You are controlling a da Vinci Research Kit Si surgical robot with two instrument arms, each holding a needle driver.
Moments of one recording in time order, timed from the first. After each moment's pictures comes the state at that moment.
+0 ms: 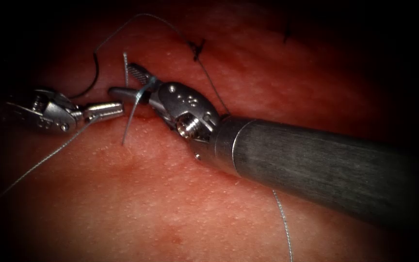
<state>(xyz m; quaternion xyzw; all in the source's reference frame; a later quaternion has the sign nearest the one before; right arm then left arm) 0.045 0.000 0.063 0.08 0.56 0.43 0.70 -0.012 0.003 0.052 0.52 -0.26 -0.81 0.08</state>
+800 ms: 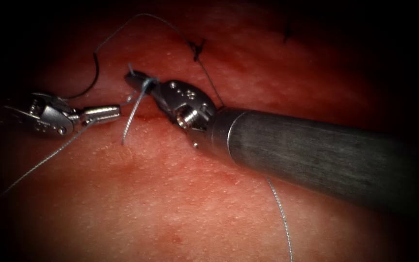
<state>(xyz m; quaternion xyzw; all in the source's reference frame) 0.047 -0.001 0.065 0.06 0.50 0.48 0.72 -0.012 0.003 0.052 0.53 -0.26 -0.80 0.08</state>
